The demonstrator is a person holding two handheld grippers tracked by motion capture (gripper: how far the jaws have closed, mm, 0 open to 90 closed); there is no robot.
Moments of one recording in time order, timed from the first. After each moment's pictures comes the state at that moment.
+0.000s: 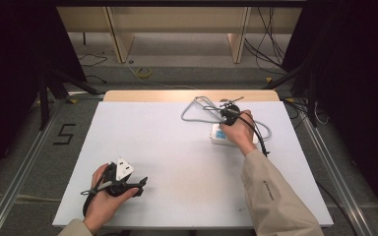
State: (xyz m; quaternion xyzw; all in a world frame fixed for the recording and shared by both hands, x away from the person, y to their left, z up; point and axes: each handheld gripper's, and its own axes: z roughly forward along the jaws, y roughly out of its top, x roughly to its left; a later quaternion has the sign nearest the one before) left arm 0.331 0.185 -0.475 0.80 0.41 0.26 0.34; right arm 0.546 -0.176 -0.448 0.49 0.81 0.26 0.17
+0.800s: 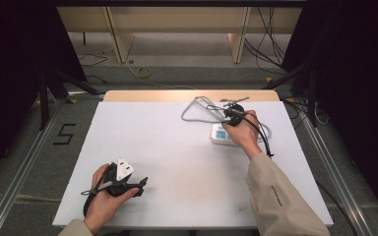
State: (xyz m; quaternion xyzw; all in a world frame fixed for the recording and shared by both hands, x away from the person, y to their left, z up) left arm 0.331 0.184 -0.475 0.81 0.41 0.26 0.34; right arm 0.531 -0.185 -0.434 0.48 0.81 0.28 0.18
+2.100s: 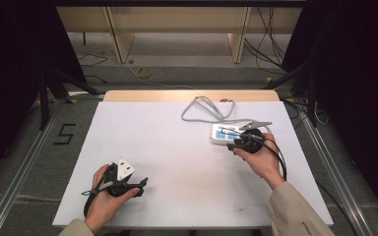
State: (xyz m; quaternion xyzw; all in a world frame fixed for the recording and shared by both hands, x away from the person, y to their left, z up) left arm 0.332 0.183 -0.477 0.81 0.42 0.26 0.33; right arm 0.440 -0.223 -0.438 0.44 0.81 0.35 0.15
